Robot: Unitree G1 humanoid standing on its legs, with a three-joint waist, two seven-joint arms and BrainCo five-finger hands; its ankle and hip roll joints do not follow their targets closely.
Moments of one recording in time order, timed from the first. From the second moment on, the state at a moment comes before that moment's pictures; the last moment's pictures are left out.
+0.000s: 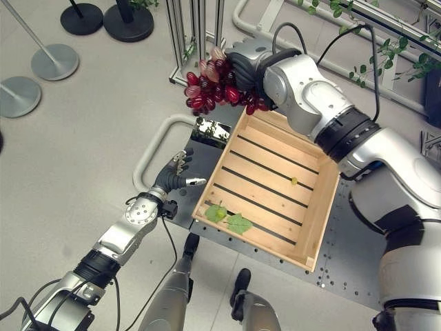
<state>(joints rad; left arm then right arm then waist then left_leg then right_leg) -0.54 0.44 -0.41 0.22 -0.30 0.07 0.14 -1.54 -0.70 0.98 0.61 -0.46 0.12 0.22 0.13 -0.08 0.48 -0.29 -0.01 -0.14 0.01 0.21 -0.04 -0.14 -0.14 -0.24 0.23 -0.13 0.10</state>
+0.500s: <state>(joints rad) -0.47 0.41 -0.32 0.22 -0.29 0.07 0.14 -1.29 -0.67 0.86 0.77 -0.58 0.14 0.21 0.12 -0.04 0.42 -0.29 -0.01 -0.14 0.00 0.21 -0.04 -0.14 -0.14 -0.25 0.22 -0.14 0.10</state>
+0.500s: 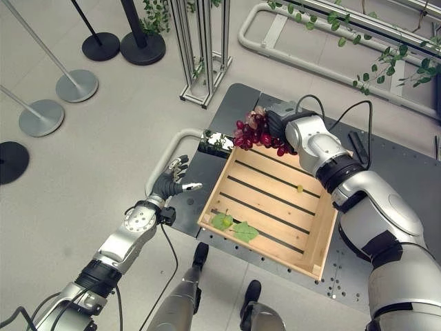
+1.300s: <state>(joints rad) -0.70 0.29 -0.54 0.56 -0.16 0.10 0.13 -1.22 -0.50 0.80 0.91 -0.63 0.14 0.15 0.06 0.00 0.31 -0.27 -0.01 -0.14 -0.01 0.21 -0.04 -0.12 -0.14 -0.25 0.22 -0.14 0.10</state>
